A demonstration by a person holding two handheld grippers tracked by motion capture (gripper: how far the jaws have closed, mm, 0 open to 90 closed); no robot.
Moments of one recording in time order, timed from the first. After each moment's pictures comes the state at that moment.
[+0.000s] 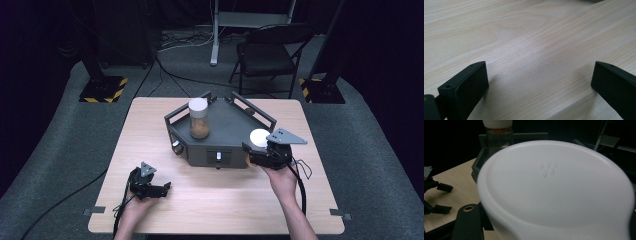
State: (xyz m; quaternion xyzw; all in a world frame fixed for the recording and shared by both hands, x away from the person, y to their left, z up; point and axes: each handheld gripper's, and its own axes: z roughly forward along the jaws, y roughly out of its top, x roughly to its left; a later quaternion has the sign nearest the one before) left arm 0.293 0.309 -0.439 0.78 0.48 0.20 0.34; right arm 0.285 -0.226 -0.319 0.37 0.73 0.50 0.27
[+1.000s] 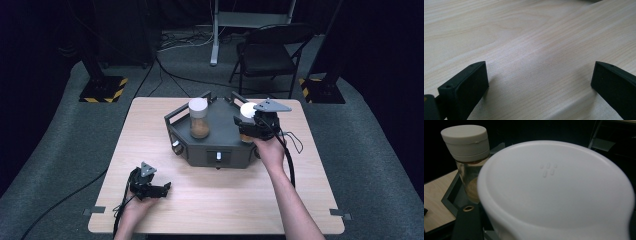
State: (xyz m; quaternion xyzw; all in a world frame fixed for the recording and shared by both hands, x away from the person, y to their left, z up) left arm 0.293 0.309 -0.439 0.78 0.48 0.20 0.34; right arm 0.349 -0.191 -0.287 0.38 0.73 0.48 0.29
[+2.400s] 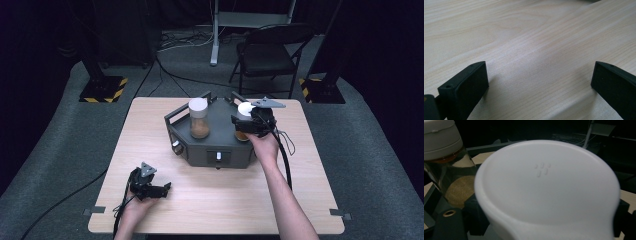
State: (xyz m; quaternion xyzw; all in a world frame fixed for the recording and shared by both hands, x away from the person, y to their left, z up) left arm 0.292 0.308 -0.439 0.78 0.48 0.20 0.34; right arm 0.378 -0.185 -0.303 0.43 0.72 0.48 0.26
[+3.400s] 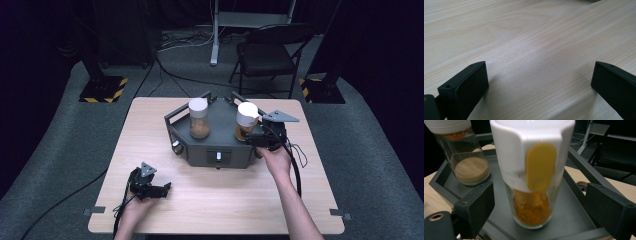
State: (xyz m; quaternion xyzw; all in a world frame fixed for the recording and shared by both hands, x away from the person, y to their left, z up) left arm 0.292 0.308 -0.439 0.78 0.48 0.20 0.34; right arm 0.338 -0.217 -0.315 0.43 0.72 0.48 0.26
